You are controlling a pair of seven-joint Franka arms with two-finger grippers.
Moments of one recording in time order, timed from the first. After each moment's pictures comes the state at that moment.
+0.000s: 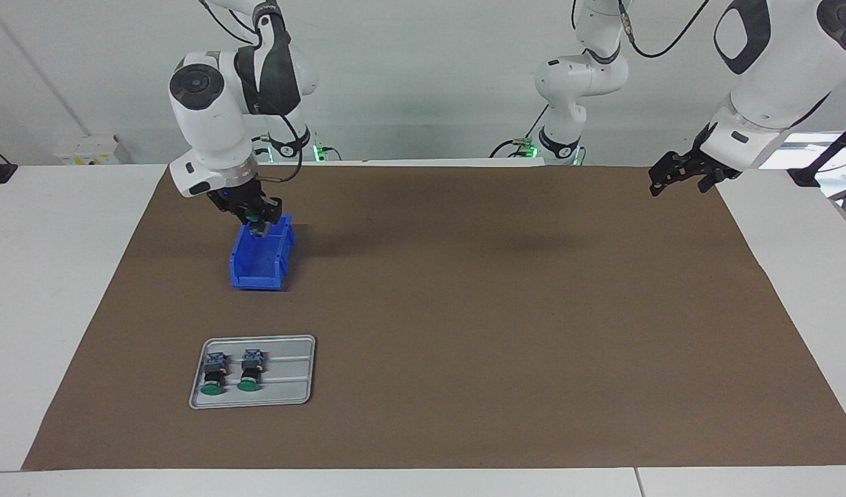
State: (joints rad) left arm 0.04 0.01 -0.13 -1.59 0.01 1.44 -0.05; right arm -0.17 -0.11 0.28 -2.05 -0.06 1.83 0.26
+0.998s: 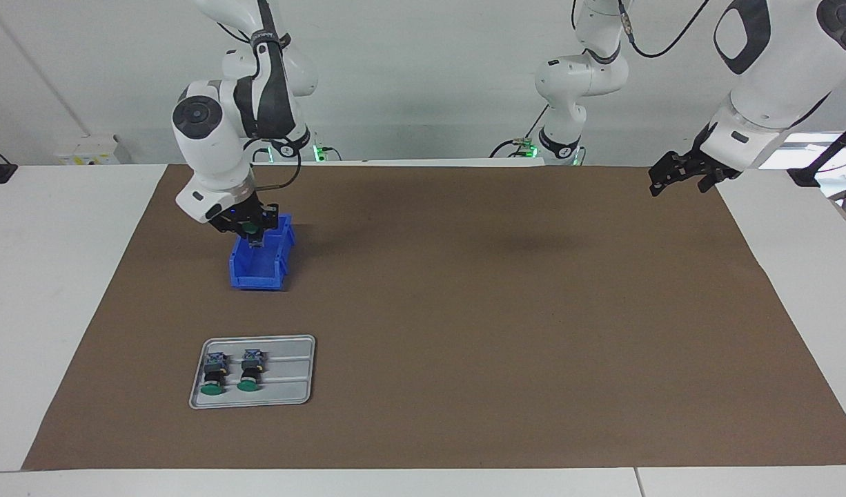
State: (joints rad) left arm 0.04 0.01 -0.13 -1.59 0.01 1.44 -0.05; right arm -0.24 -0.11 0.28 -2.21 -0.06 1.97 -0.04
